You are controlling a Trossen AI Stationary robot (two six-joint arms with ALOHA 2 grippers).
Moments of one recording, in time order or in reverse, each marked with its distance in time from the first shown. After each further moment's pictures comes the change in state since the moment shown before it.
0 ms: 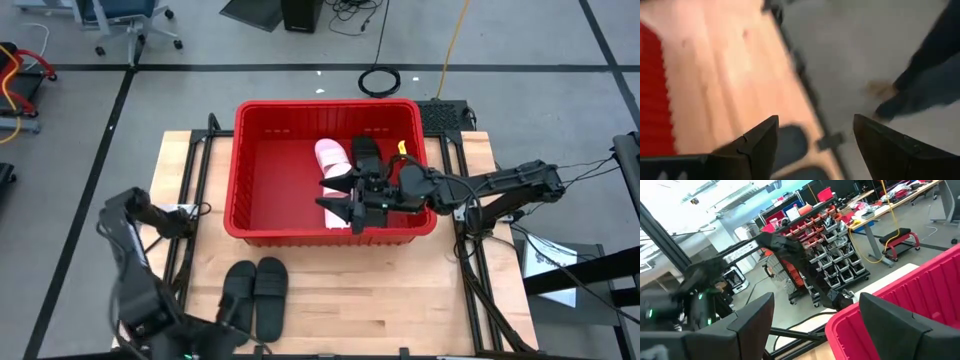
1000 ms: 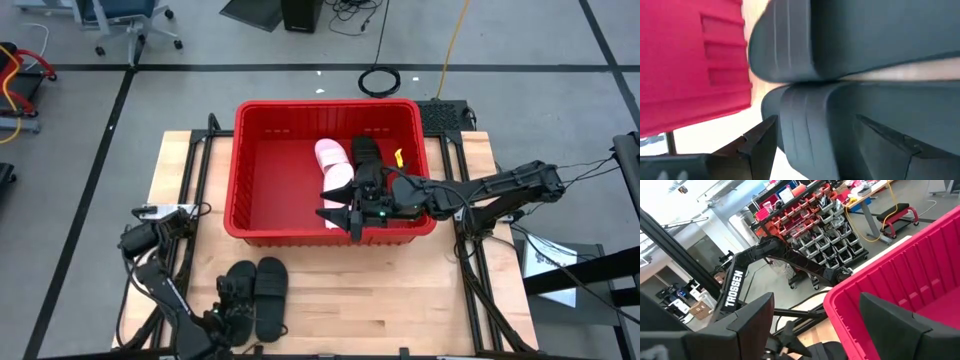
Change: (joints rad) left arm -0.013 0.298 -0.326 -0.369 -0.106 -0.484; right arm 0.025 0.001 -0.061 -0.031 0.000 0.089
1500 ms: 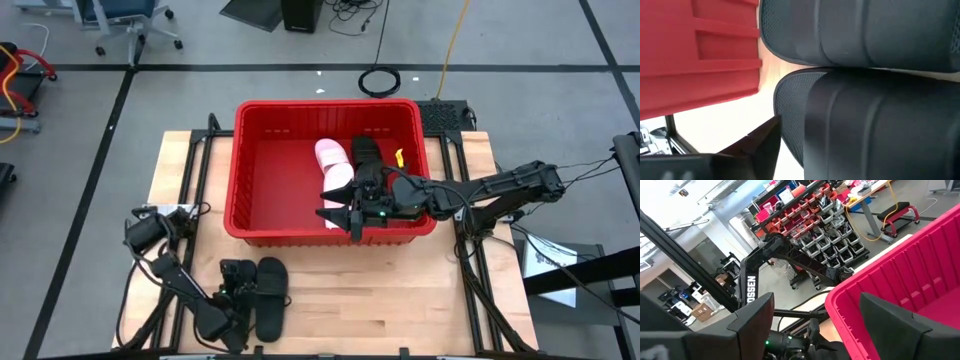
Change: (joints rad) left arm 0.112 -0.013 -0.252 0.128 0.016 -0.032; right arm 0.000 0.000 -0.001 0.002 0.002 0.018
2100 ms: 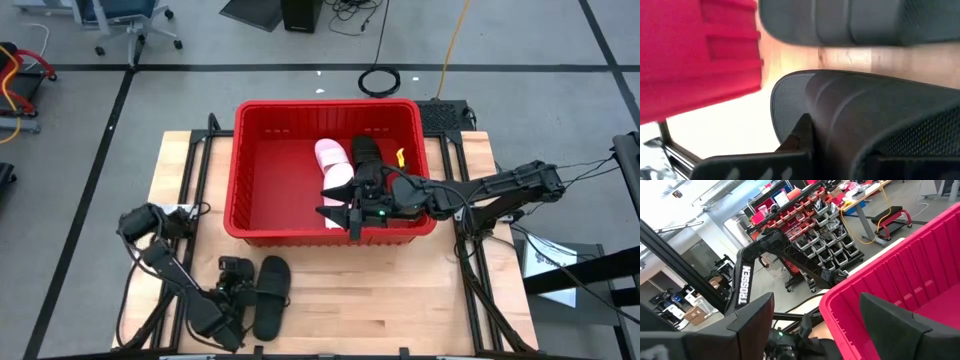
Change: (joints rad) left arm -0.007 -0.109 0.008 -0.020 0.052 0.090; right arm 0.000 0.000 0.000 -0.002 0.028 -0.010
